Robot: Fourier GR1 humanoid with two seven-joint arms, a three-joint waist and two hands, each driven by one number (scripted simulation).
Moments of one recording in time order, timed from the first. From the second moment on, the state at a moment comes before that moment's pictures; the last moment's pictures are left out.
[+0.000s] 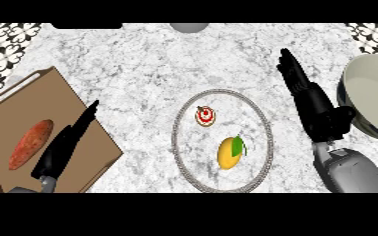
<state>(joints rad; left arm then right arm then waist) -0.02 0.53 -0.32 -1.47 0.09 0.12 0.13 -0.26 -0.39 0.28 -1.61 -0.18 -0.24 0.10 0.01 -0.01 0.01</state>
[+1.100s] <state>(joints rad) -0.13 0.29 -0.23 -1.56 0.17 0.27 0.06 0.10 -0.02 0.56 -1.55 0.70 -1.21 0.19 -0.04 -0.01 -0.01</state>
